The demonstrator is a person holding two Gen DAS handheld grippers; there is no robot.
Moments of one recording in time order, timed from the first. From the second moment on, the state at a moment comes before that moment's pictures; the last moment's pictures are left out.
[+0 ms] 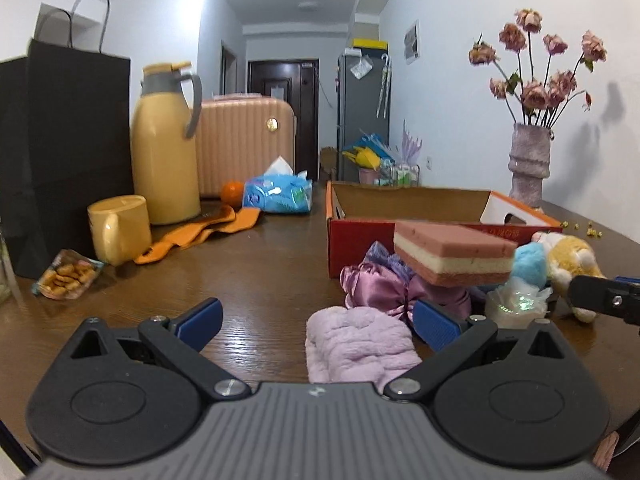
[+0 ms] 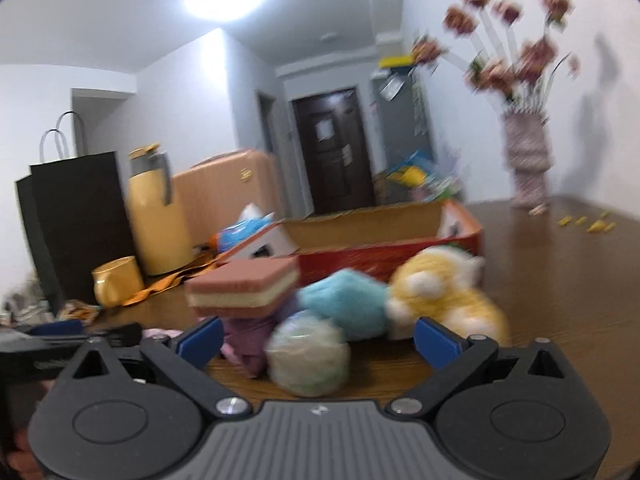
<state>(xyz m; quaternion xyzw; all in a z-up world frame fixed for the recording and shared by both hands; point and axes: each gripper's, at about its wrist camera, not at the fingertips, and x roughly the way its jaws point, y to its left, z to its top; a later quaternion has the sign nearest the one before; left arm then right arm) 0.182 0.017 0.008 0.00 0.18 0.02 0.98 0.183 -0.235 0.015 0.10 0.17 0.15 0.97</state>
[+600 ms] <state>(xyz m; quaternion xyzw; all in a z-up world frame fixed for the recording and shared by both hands) 0.200 0.045 -0.004 -0.03 0.22 -0.02 0.98 0.218 -0.196 0.015 0.07 0.17 0.18 0.97</state>
